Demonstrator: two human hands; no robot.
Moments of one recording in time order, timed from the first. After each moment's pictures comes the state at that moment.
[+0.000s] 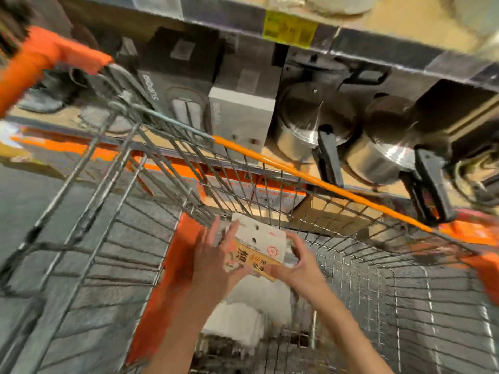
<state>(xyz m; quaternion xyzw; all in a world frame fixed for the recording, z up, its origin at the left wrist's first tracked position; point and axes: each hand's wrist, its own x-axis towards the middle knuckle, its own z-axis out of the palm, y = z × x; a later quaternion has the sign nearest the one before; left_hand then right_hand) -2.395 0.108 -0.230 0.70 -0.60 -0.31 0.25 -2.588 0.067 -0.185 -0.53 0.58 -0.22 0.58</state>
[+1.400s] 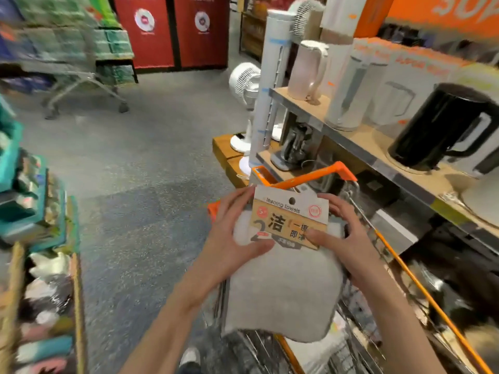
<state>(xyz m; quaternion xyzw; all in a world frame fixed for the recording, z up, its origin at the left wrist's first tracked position) -2.340 0.415 0.117 0.73 -0.34 -0.09 0.59 -2.449 0.223 0.138 -0.73 0.18 -0.16 0.64</state>
